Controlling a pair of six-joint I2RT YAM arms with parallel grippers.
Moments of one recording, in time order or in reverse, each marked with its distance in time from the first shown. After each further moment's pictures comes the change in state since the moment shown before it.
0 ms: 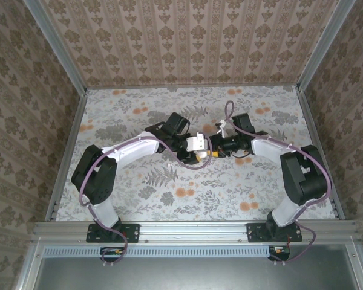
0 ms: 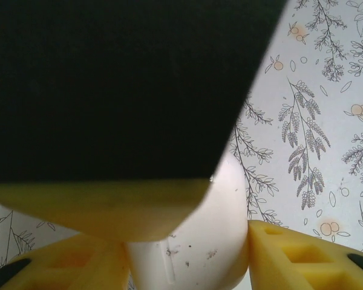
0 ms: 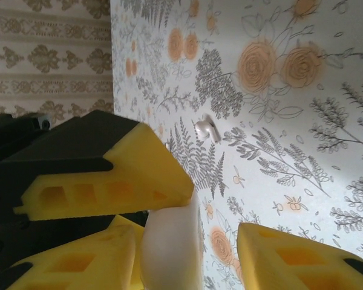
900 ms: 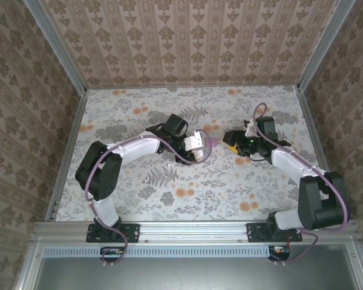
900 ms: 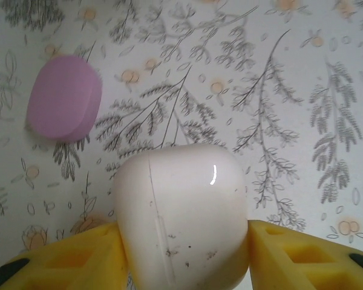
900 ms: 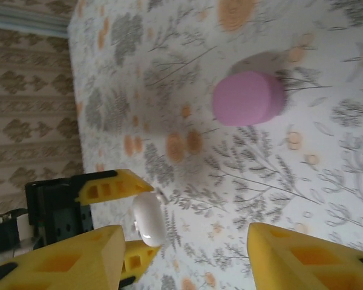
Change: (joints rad) left arm 0.031 0.042 -0.027 0.028 -0.019 -0.105; right arm -0.175 -0.262 -0.169 0.042 0.258 0.163
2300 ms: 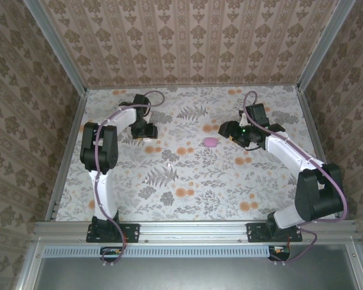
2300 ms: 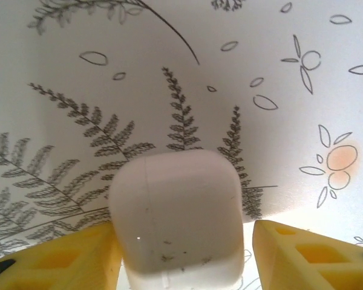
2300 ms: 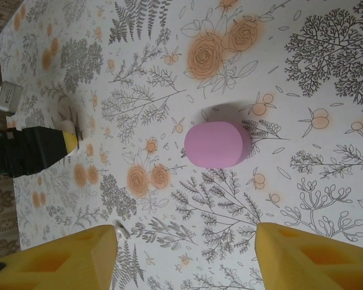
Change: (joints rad) left arm 0.435 0.327 0.377 -0.411 -0.390 -0.851; right arm 0.093 0.072 0.261 -0.296 0.311 -0.100
